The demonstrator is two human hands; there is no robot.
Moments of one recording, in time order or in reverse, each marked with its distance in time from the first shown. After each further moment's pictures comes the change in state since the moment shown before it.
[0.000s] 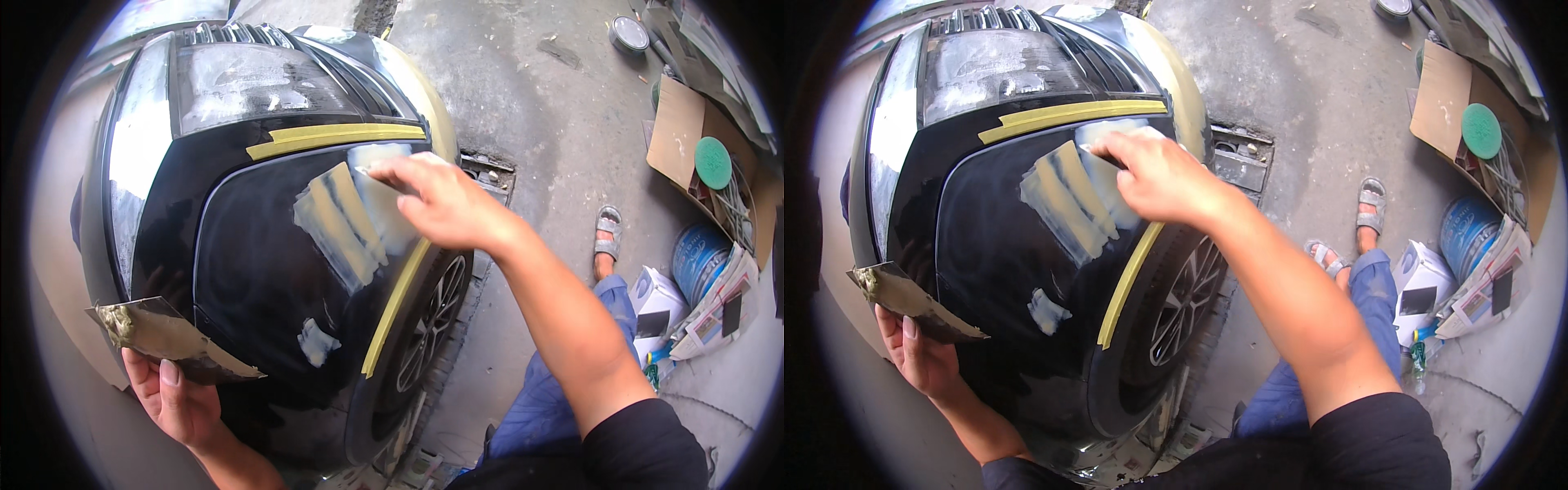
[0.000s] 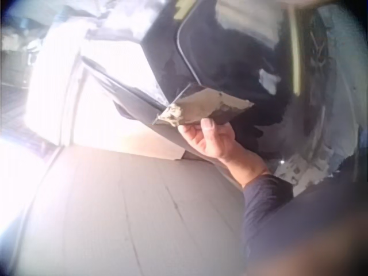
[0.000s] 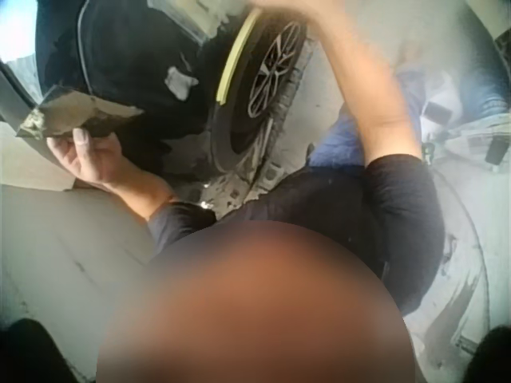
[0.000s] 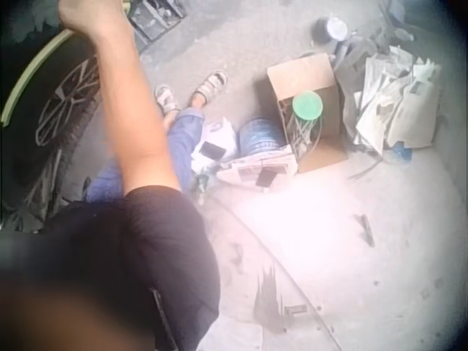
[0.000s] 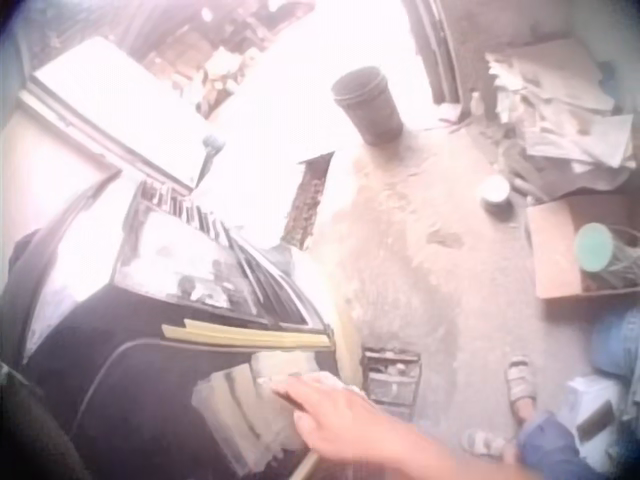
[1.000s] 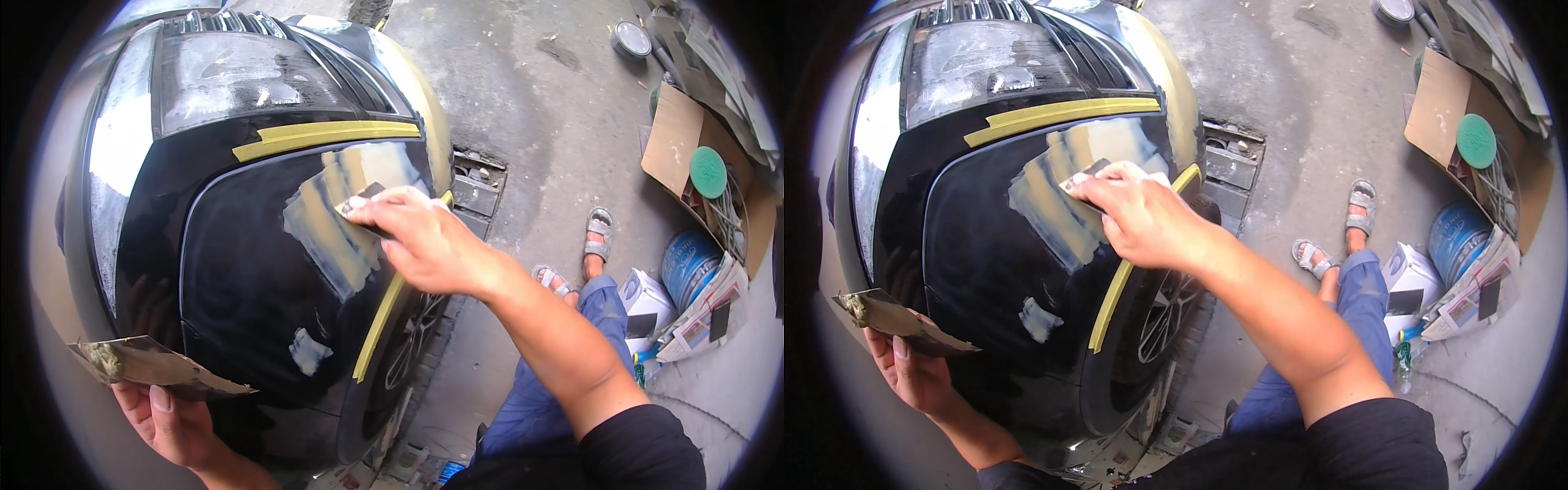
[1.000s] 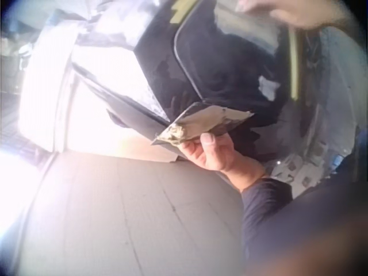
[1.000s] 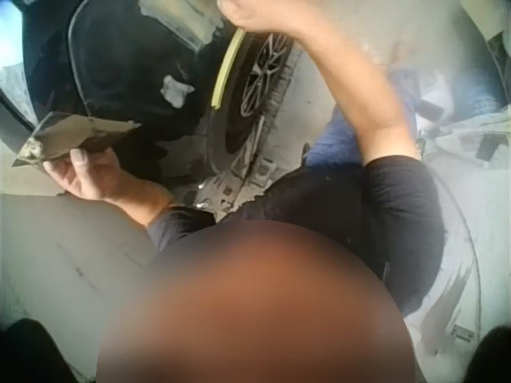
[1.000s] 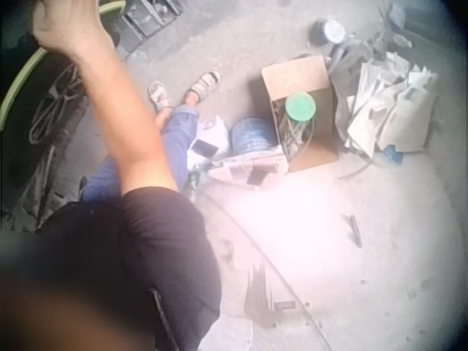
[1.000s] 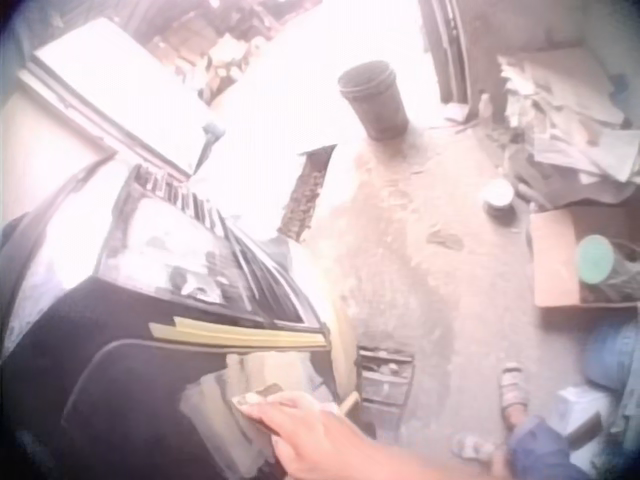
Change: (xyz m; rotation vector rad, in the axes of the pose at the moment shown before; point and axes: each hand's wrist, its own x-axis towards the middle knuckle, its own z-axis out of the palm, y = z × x) left_hand -0.011 0.009 -0.004 0.373 0.309 -0.108; right_hand -0.017 0.000 0.032 0.034 0.052 -0.185
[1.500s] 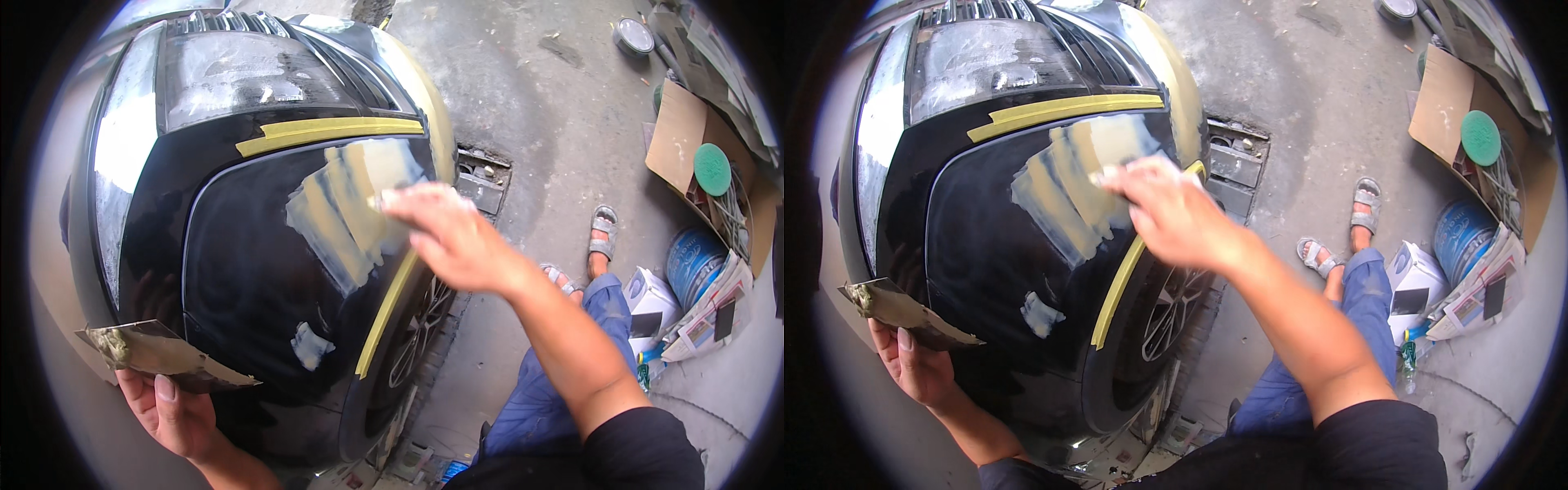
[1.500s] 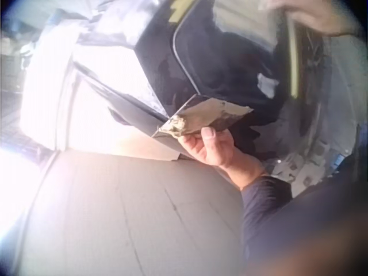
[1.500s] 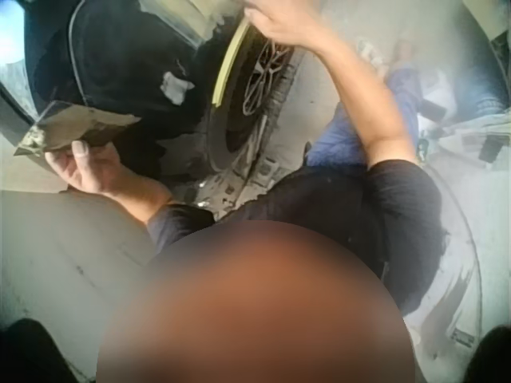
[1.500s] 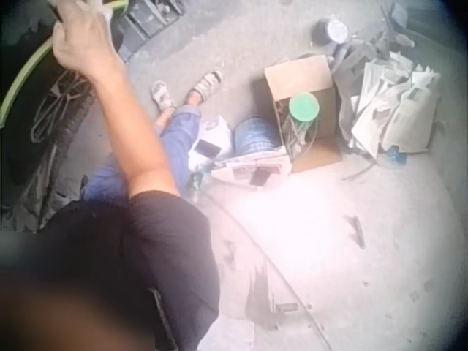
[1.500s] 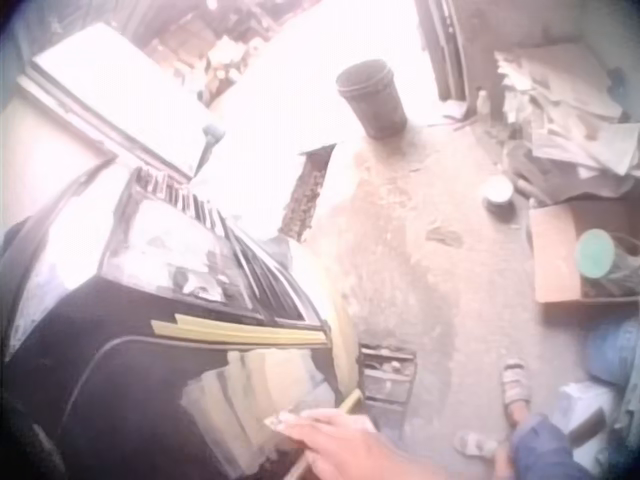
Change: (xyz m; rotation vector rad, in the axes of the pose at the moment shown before) left_hand 0.004 -0.004 0.011 -0.230 -0.212 0.077; right_hand -0.026 0.011 -0.013 -0.075 0.054 0.012
